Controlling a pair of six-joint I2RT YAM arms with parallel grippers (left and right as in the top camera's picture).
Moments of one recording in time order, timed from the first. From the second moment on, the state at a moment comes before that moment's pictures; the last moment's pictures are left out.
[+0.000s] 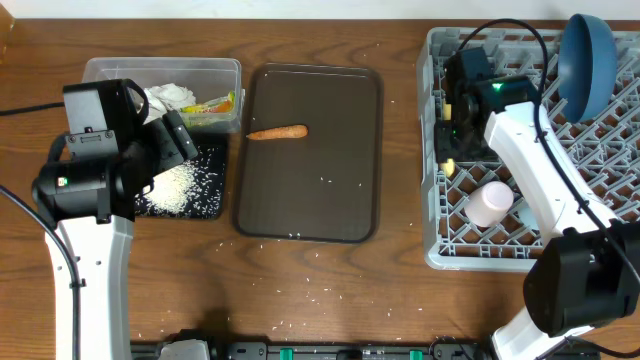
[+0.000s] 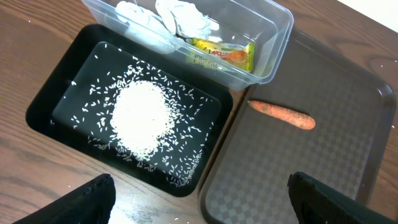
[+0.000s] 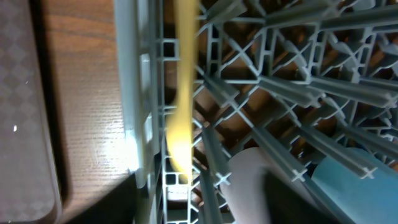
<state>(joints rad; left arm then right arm) 0.12 1.25 1.39 -1.07 -0.01 -0.33 0.21 1.80 1.53 -1.14 0.13 0.22</state>
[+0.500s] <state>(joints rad) 0.10 1.27 1.39 -0.95 0.13 -0.35 0.19 1.79 1.53 -1.13 0.14 0.20</state>
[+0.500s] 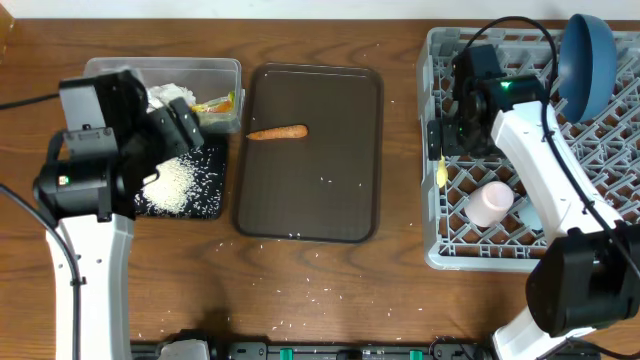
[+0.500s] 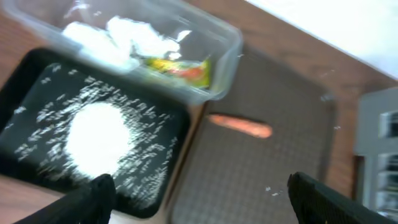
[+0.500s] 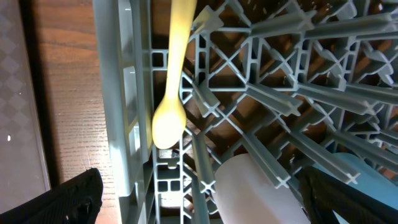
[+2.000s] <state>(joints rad) -0.31 2.08 1.40 -0.49 -0.10 -1.21 0.18 1.75 1.53 -1.17 0.13 0.20</state>
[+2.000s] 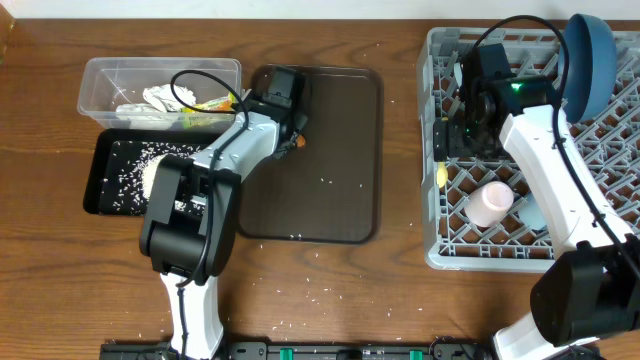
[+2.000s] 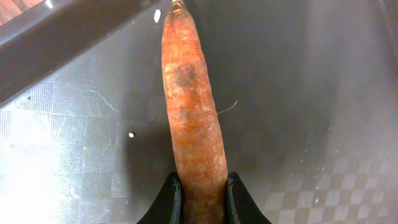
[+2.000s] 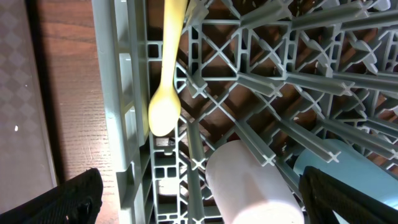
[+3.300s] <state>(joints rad) 0.15 1.82 1.22 -0.82 -0.38 -1.23 0.18 1.75 1.53 -1.18 0.12 0.20</state>
